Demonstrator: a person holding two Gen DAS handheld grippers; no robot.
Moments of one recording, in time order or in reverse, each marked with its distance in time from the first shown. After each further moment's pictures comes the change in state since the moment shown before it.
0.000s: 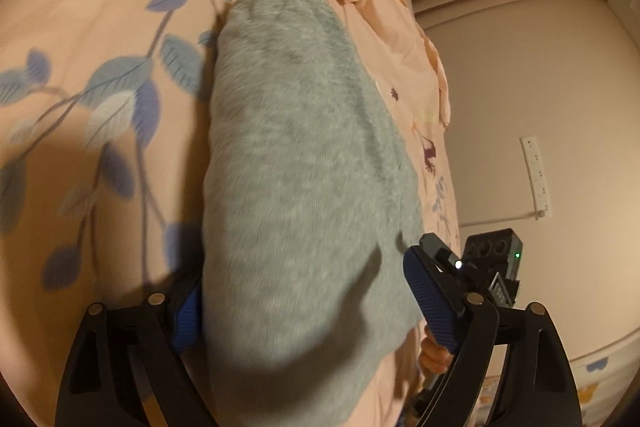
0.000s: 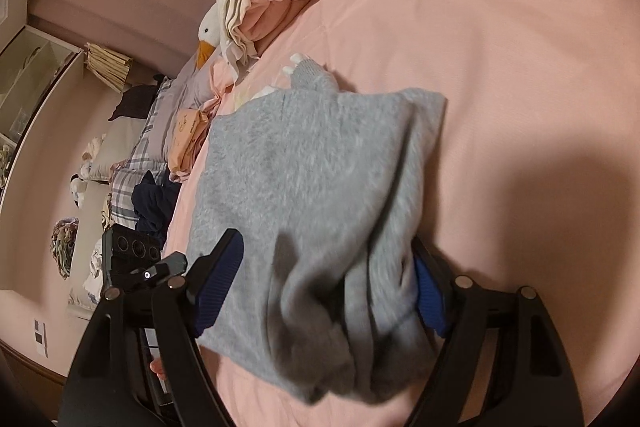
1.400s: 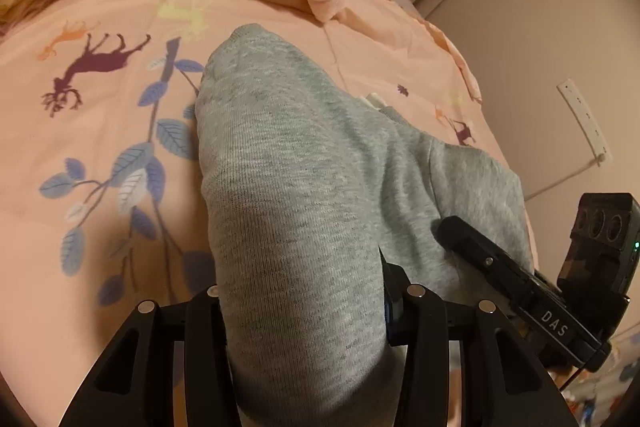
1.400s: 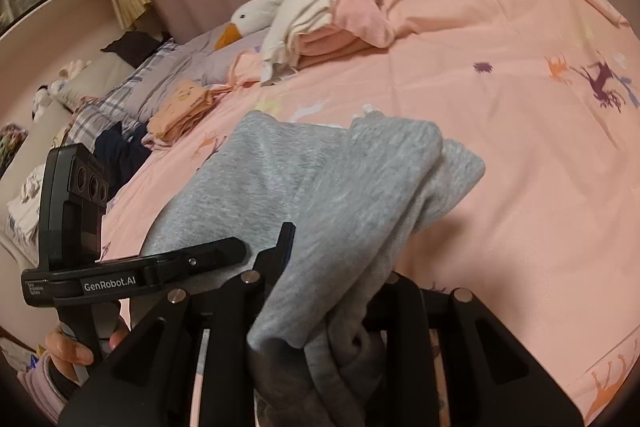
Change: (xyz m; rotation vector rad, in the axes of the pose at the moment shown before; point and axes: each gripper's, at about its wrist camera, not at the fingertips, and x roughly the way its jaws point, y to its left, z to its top) left arm -0.016 -0.047 -0.021 0.268 -0.100 0.283; right arm 0.008 0.104 -0.020 -0.391 -0.142 -0.235
